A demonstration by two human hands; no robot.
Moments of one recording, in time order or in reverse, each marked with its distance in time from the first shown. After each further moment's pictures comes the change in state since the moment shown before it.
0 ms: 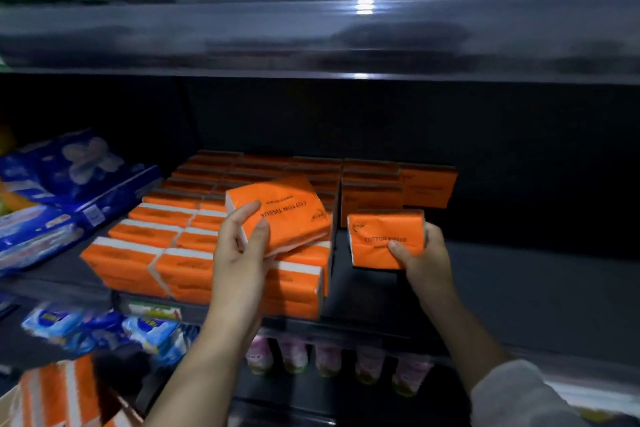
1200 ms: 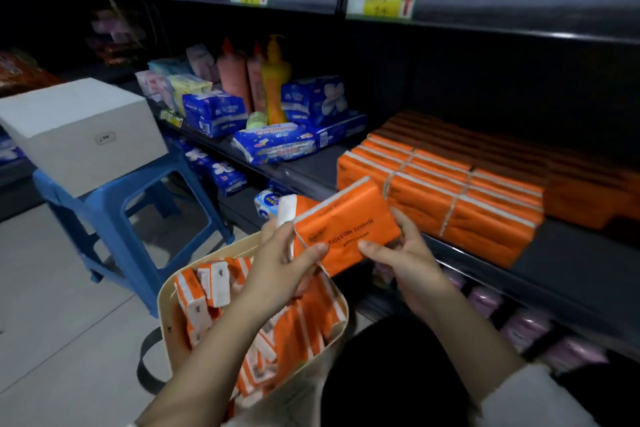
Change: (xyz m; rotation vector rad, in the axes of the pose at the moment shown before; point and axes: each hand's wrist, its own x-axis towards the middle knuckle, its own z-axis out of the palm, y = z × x) left_hand -0.128 0.024 -0.265 0.528 0.102 0.030; right_hand -0.252 -0.094 0.168 0.357 -0.882 0.154
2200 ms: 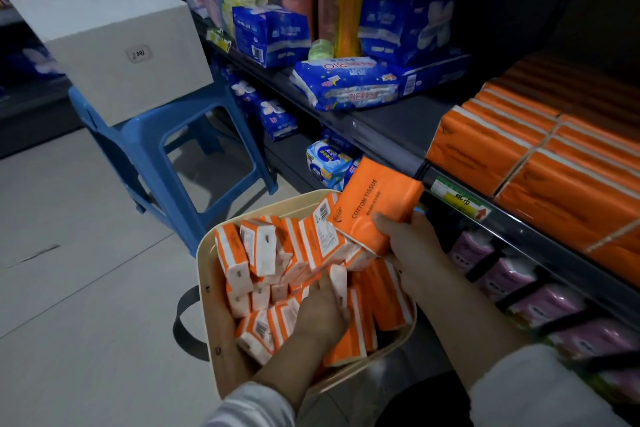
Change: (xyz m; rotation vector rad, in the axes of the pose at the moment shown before) left_hand -0.006 -0.195 0.048 0.484 -0.221 -0.585; right_hand 0.105 0.086 0.093 -0.084 0.162 0.326
